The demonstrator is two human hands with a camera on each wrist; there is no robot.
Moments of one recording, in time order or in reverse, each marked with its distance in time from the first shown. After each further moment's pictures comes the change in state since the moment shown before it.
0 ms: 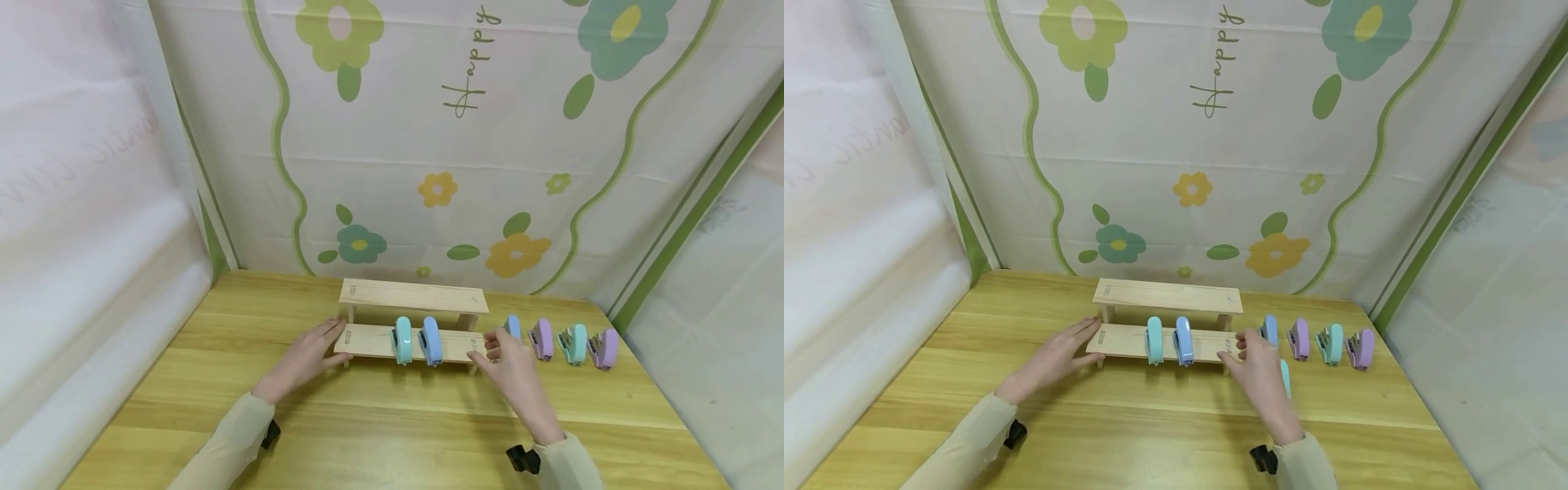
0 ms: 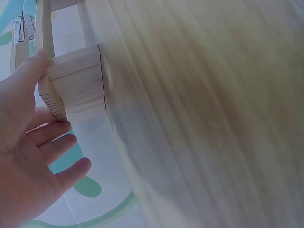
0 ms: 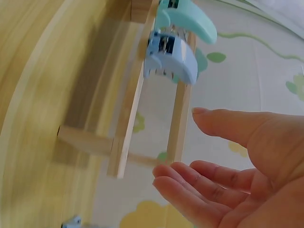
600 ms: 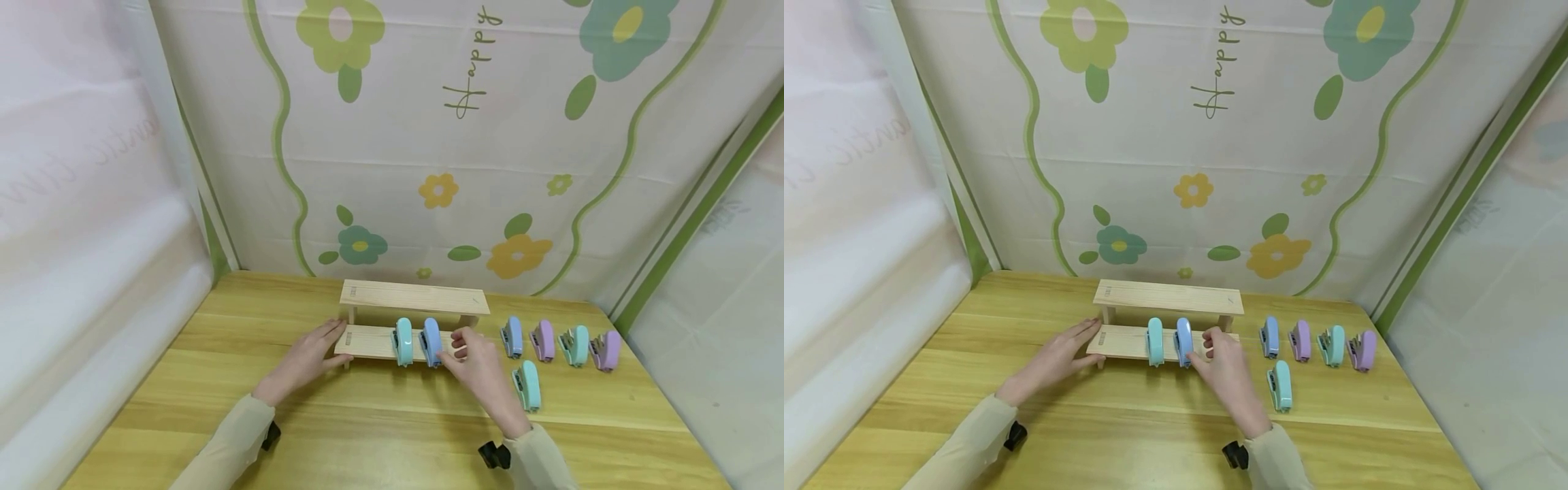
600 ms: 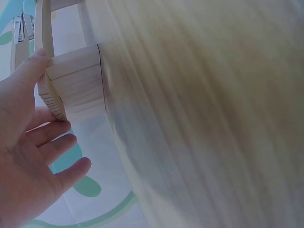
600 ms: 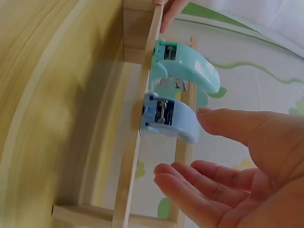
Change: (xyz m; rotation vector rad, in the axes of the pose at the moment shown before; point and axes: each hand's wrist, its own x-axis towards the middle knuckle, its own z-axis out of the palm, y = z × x) left_hand 0.001 0.001 -0.002 -0.008 -0.030 -0.035; right_hand 0.008 -0.035 0.035 0.054 -0.071 0.011
